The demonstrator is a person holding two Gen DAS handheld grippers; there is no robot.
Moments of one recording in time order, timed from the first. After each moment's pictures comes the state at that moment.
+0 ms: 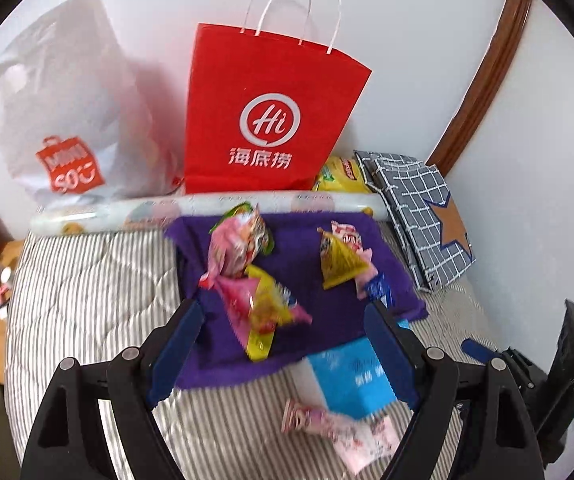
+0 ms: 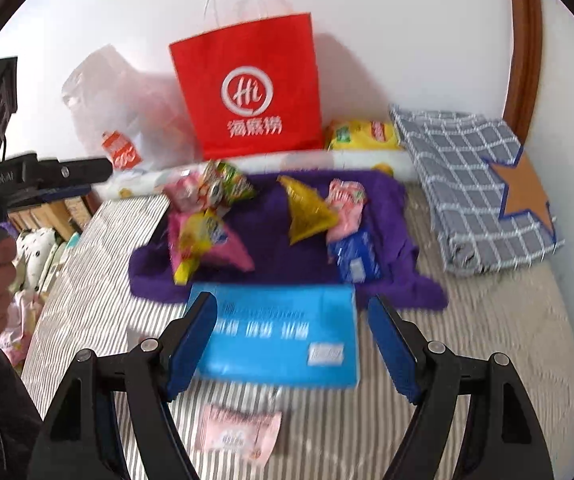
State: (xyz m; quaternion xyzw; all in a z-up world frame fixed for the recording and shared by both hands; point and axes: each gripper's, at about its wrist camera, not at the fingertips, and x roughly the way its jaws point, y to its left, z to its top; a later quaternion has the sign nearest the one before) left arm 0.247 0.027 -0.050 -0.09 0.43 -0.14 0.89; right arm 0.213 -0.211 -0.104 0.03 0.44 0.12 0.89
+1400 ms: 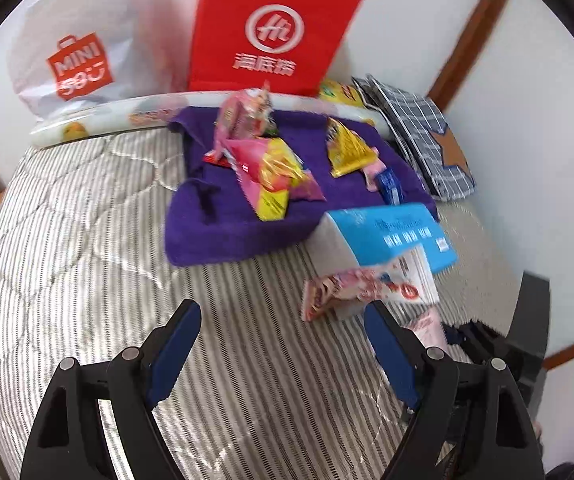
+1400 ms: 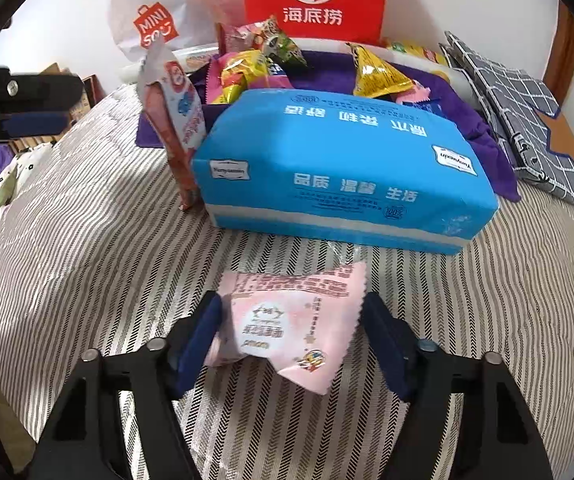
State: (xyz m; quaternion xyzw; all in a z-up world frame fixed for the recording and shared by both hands) left arm 0.175 0.030 -0.134 -0.07 0.48 -0.16 0.86; right arm 0.155 -0.156 -0.210 -0.05 0.48 0.14 0.86
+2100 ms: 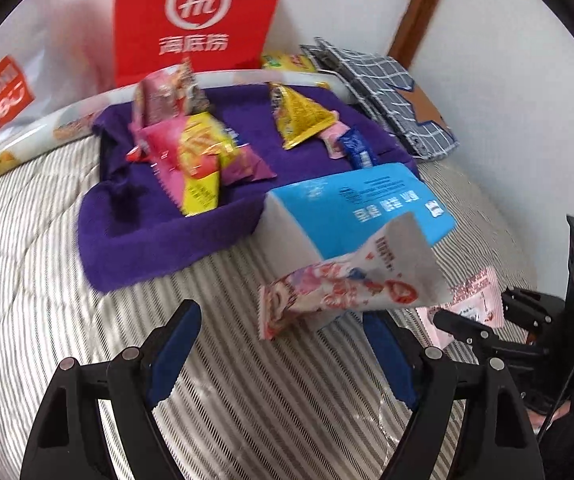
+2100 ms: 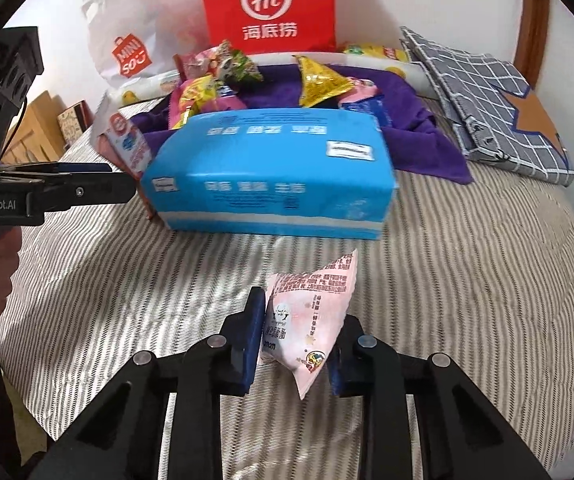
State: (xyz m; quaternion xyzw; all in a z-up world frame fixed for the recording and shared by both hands) left arm 0.198 -0.021 -0.169 0.00 0.48 -0.23 0.85; right arm 0.151 -0.210 -0.200 -0.01 0.48 0.12 0.87
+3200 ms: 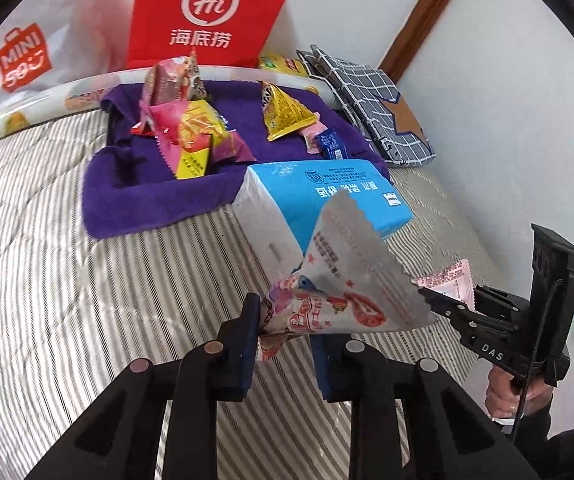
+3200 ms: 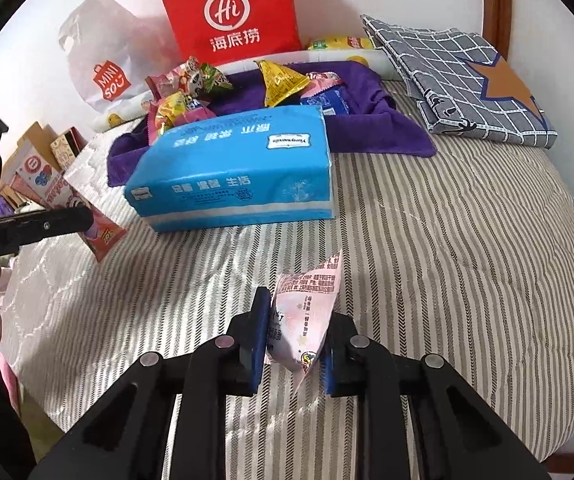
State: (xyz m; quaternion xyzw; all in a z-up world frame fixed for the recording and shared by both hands) left arm 0.156 0.002 -0.154 -0.07 0.48 -0.23 0.84; right arm 0.134 -0.246 -0.192 0.05 0.48 0.12 0.87
